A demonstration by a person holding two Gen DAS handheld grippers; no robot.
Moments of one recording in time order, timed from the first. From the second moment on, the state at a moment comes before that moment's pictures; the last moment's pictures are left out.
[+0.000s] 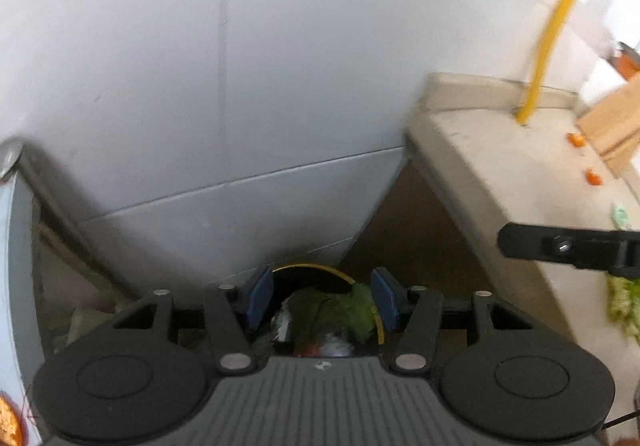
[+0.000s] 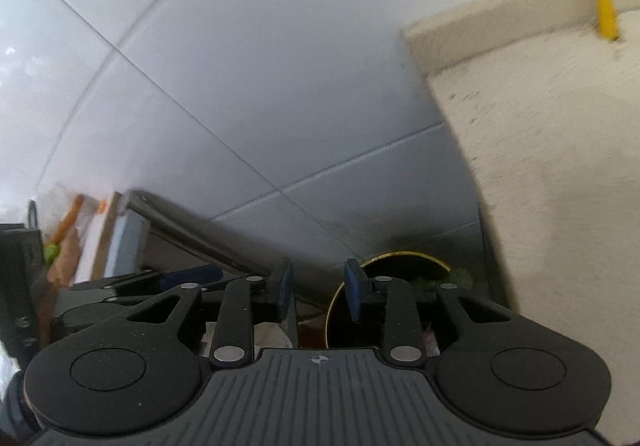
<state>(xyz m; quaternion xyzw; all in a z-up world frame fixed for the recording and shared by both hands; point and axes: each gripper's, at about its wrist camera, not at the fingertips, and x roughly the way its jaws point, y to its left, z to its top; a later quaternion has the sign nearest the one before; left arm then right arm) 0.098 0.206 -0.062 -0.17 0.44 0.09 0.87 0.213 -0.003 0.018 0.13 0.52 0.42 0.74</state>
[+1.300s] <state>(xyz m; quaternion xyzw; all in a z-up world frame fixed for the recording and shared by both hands) 0.180 -0.028 -0.016 -0.05 0.43 -0.21 0.87 0.132 -0.279 0.050 0.12 0.42 0.15 0.89</state>
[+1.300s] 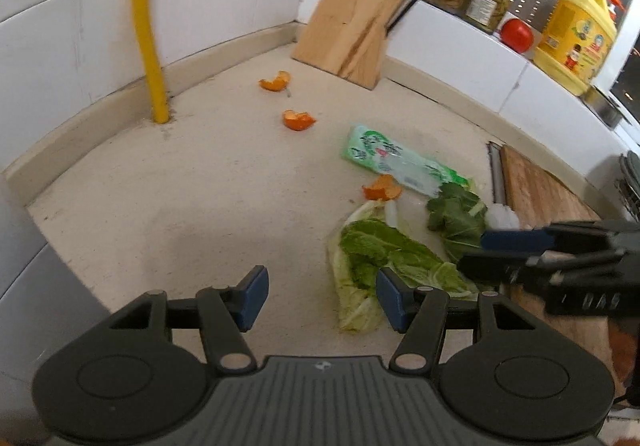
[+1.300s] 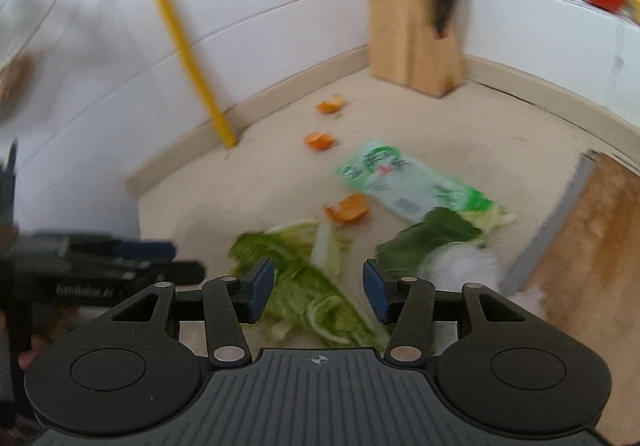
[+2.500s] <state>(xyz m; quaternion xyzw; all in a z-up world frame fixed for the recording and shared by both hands) 0.166 -0.017 -0.013 -0.06 0.43 -0.20 0.88 0.155 -0.262 0.017 0.06 0.49 0.20 0.85</state>
